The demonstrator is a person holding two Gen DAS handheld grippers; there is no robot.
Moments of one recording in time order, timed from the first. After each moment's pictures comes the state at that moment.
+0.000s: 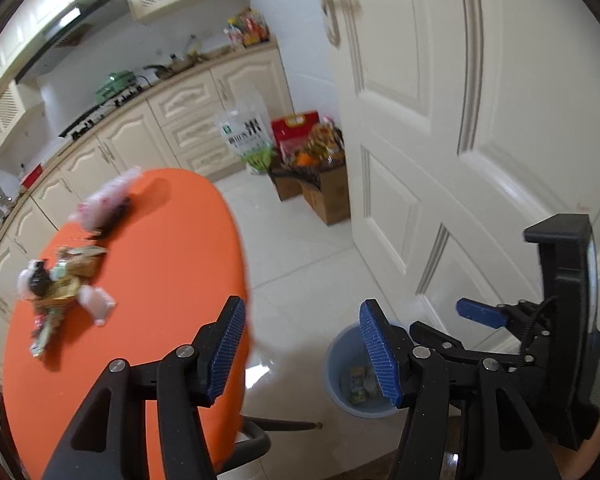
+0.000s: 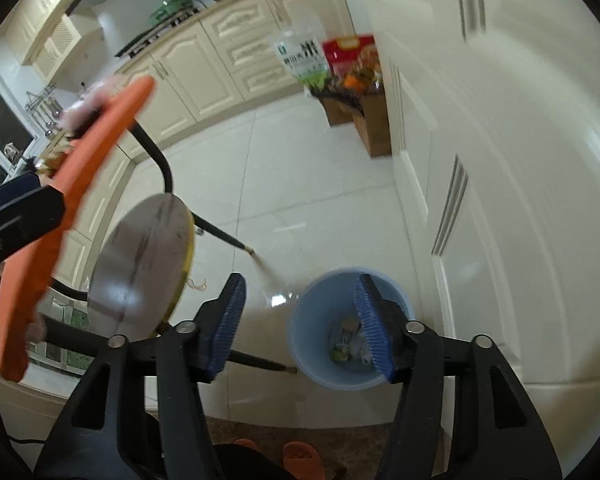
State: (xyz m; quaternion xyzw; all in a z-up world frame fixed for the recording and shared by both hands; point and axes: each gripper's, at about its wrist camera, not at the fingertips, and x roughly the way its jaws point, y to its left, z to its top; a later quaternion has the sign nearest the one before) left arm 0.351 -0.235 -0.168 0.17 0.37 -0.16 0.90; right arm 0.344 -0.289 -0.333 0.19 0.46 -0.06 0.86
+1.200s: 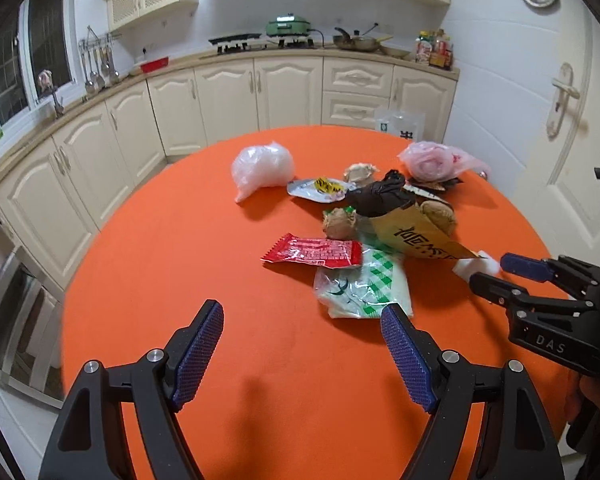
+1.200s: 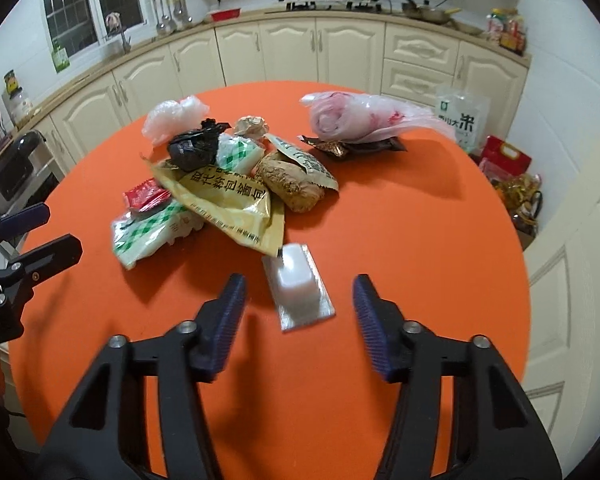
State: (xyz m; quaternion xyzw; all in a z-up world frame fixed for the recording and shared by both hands) left arm 0.397 0.112 -0.147 -0.01 0.40 0.01 0.92; right arm 0.538 -0.011 -0.266 -0.03 0.46 0.11 0.88
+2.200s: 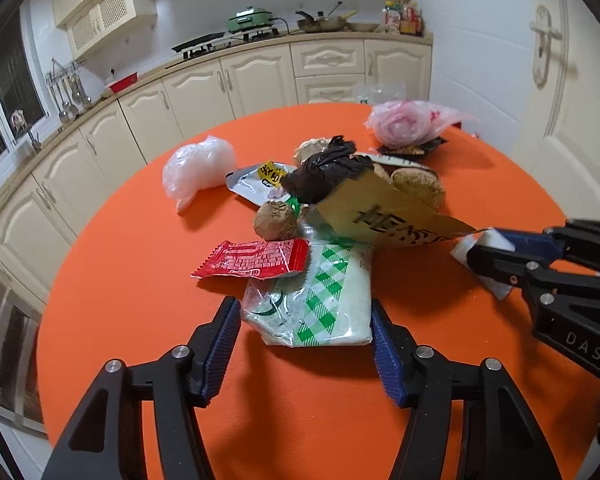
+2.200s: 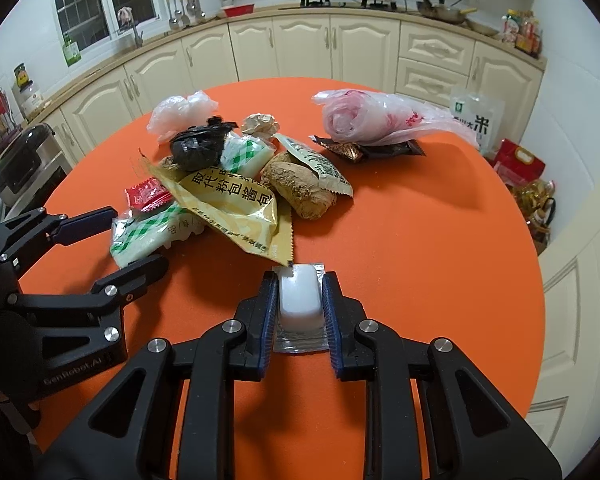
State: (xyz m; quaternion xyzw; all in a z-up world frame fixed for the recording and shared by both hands) left arm 0.444 0.096 -0.183 0.06 0.41 -0.01 0.91; right arm 0.544 -0.014 -0.269 -0.03 0.47 0.14 0.87
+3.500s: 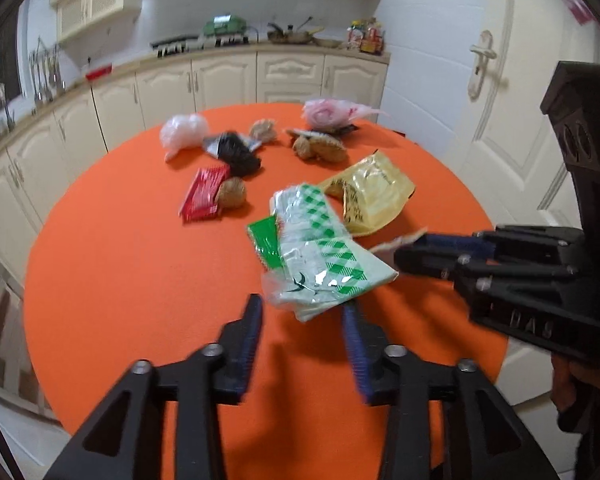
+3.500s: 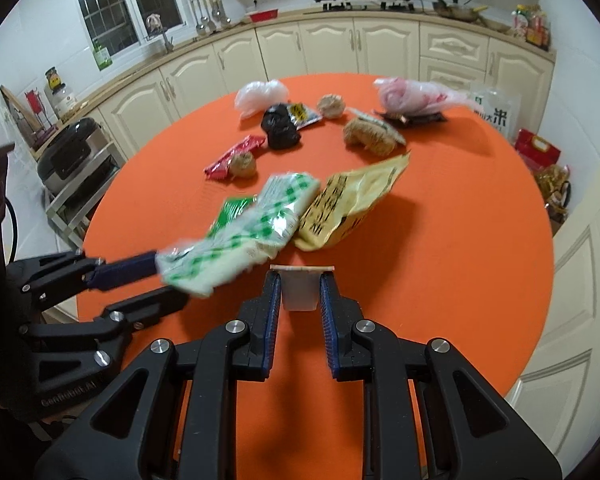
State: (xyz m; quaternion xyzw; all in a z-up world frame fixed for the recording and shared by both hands) left arm 0.297 0.092 -0.146 0.01 0.39 -0.08 0.92; right arm 0.449 0.010 -0.246 0.00 0.46 0.18 0.87
